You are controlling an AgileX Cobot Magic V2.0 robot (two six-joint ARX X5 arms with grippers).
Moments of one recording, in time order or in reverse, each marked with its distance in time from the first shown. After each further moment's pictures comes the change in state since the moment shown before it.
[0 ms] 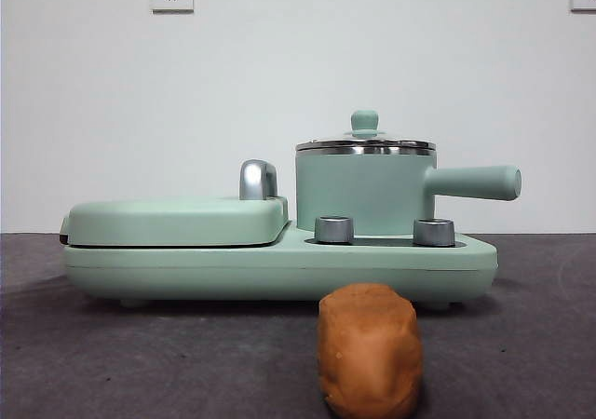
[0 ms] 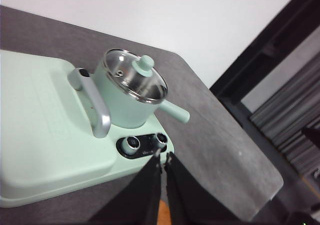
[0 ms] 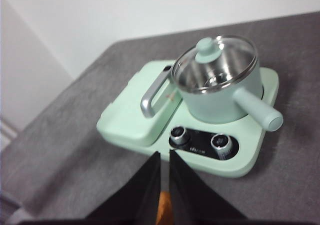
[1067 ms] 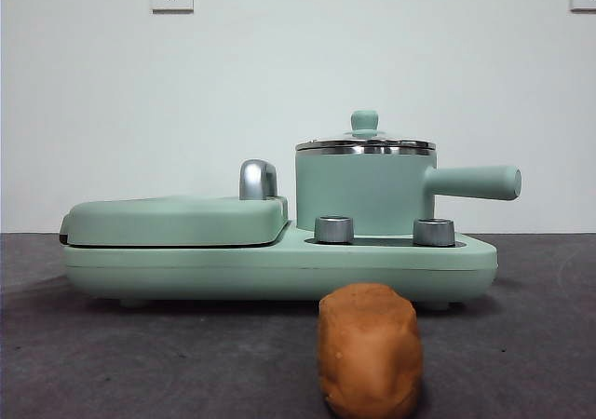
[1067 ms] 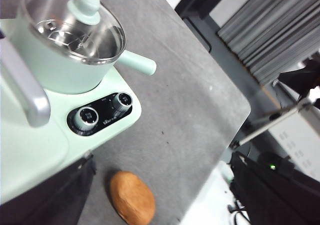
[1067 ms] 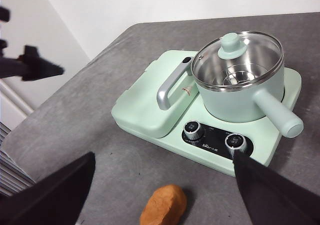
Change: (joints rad) left arm -0.301 0.517 0.282 -0.041 -0.013 0.138; right arm 0.000 0.075 0.066 -0.046 -0.080 -0.093
